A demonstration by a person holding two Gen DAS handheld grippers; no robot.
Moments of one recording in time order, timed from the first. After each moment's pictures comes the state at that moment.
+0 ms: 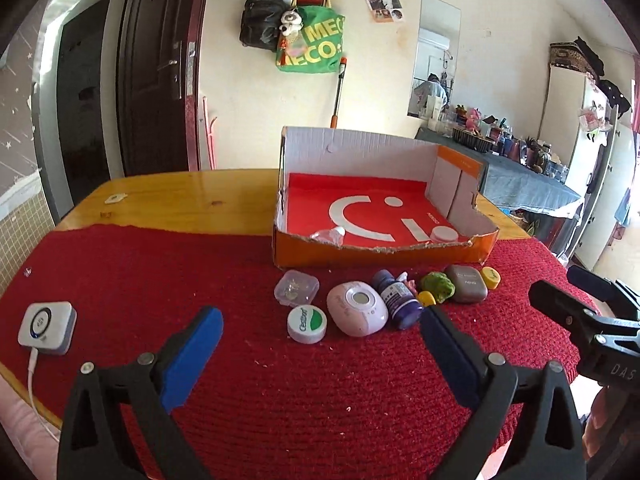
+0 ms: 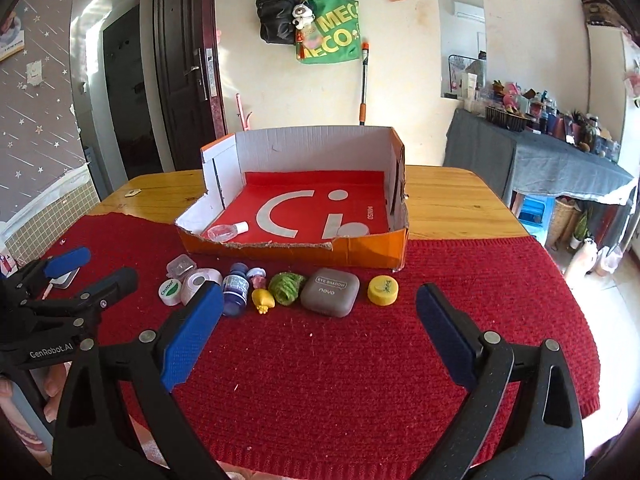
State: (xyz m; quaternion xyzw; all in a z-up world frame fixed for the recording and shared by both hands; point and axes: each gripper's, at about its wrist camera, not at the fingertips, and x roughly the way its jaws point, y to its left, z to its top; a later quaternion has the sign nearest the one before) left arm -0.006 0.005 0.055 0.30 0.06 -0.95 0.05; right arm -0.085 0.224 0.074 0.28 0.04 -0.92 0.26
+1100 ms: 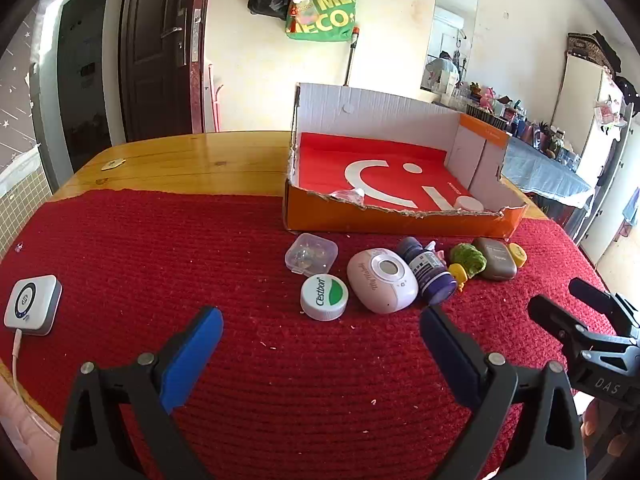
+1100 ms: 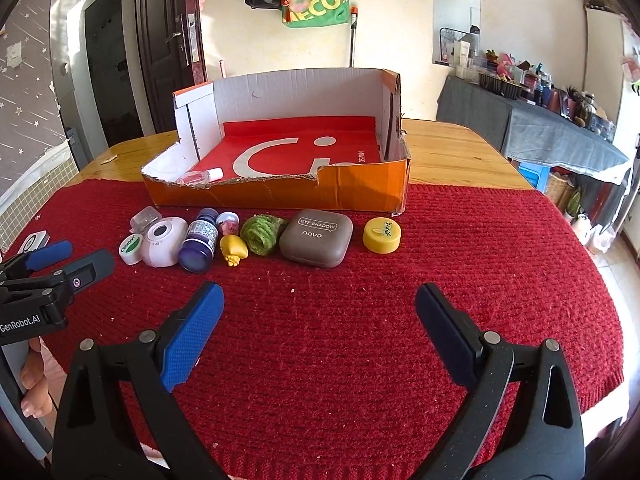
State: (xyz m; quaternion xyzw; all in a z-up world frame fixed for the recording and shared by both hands) left arm -0.022 -0.007 0.033 0.34 0.06 -0.94 0.05; right arm -0.098 0.218 0.028 0.33 0.06 -0.91 0.24
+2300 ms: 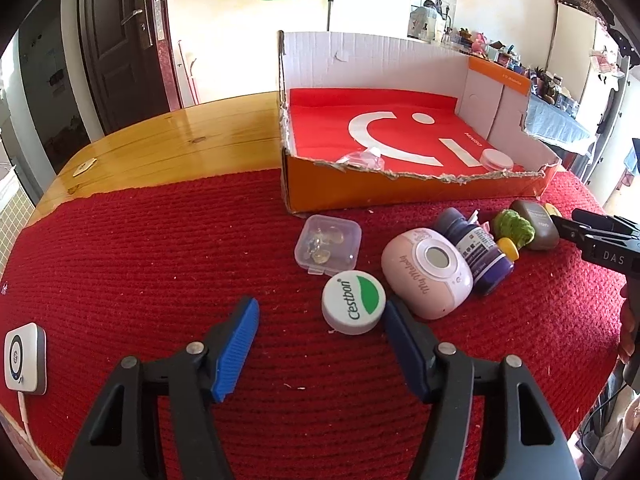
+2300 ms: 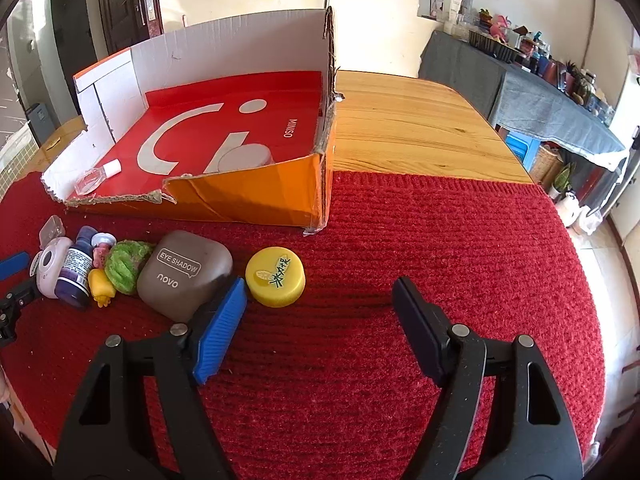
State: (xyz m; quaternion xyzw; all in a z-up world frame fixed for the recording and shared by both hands) left arm -0.066 -0.024 0.011 0.42 0.01 -0.91 0.02; right arm -0.197 0.237 0.008 0.42 0.09 -0.88 0.20
